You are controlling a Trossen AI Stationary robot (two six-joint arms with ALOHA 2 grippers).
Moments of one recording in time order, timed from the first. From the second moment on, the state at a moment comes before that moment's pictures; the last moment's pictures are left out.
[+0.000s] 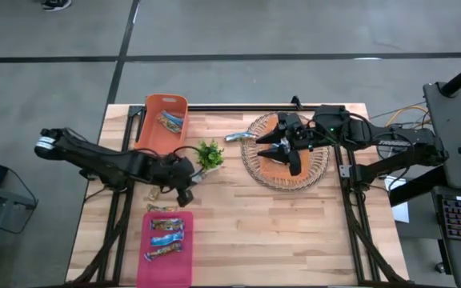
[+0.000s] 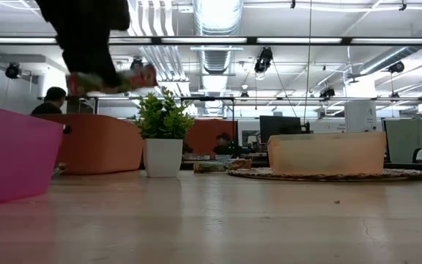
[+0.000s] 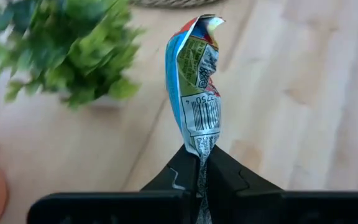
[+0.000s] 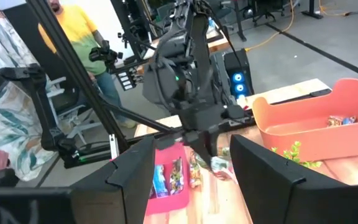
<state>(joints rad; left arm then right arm) -0.22 1.16 0.89 -0.66 -0.26 -0.63 -0.06 1.17 1.21 -0.18 -0.18 0.34</state>
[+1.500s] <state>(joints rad) -0.16 1.16 1.14 0.15 -0.21 -0.13 0.01 1.27 1.21 0.27 -0.13 0.31</state>
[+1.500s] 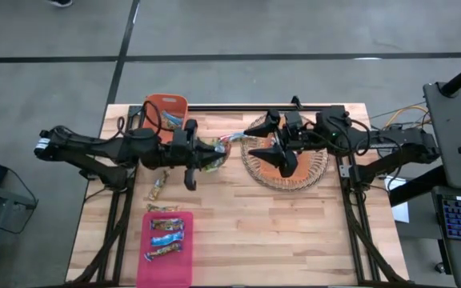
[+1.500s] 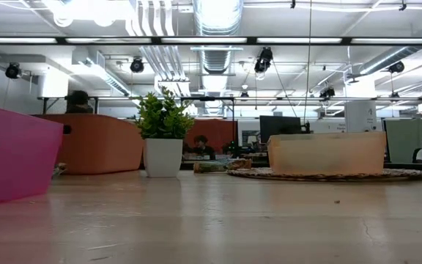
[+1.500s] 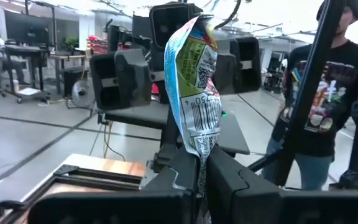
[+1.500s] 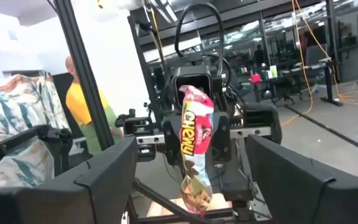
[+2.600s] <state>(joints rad) -0.09 1.37 1.31 0.15 -0.11 -0.13 0.01 1.28 1.21 0.24 -0.10 0.31</state>
